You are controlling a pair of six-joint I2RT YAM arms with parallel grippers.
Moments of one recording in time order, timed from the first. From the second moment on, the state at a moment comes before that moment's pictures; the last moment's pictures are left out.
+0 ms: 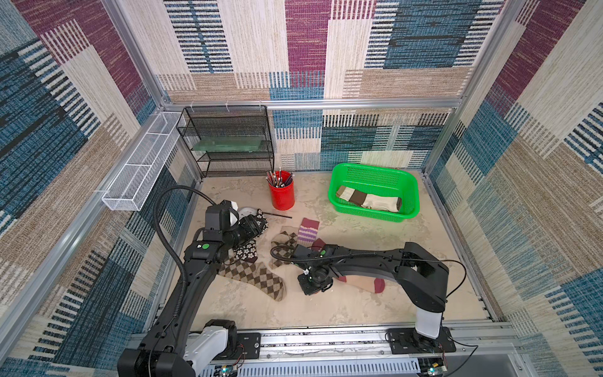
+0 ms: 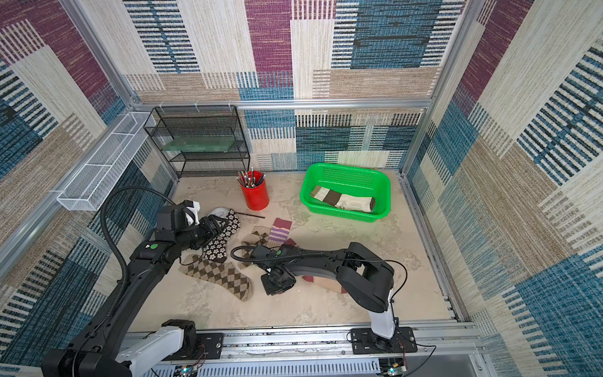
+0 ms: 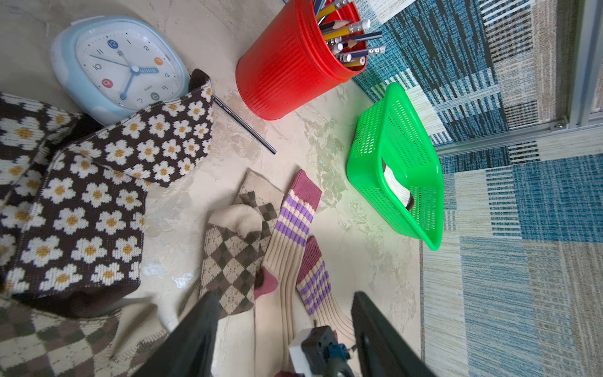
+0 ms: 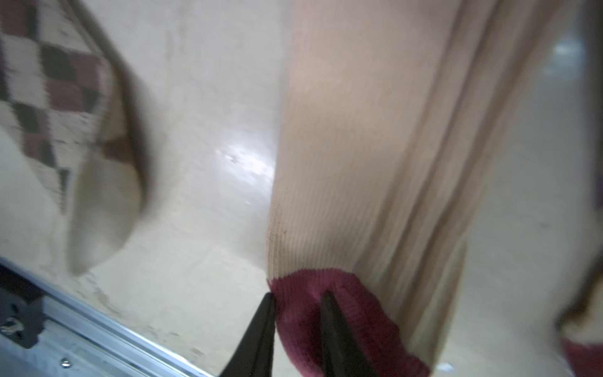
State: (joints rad) left arm -0.09 1.05 0.88 -0.50 0.35 -0.70; right arm 1.09 1.86 1.25 -0.78 -0.06 0.63
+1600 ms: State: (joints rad) left arm -0.36 1.81 1.42 -0.63 0.42 -0.28; right arm 0.78 1.36 0.78 -0.59 -0.15 1.01
